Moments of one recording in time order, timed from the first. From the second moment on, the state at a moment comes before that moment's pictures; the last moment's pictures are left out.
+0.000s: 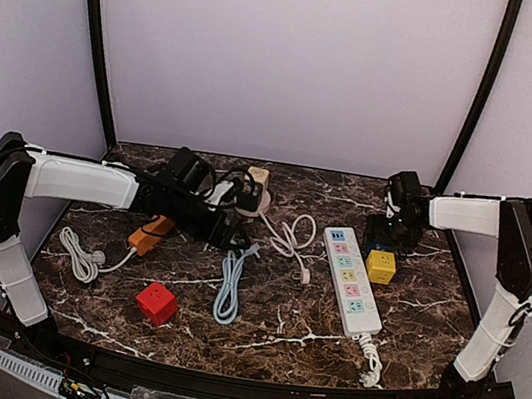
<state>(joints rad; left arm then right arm) -0.68 1.71 1.11 -0.23 0.38 -0.31 0.31 1.83 1.17 -0.38 0.19 0.24</state>
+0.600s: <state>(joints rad) -0.31 1.52 1.28 -0.48 0.31 -0.11 0.52 1.42 1.12 -0.30 -0.05 0.16</state>
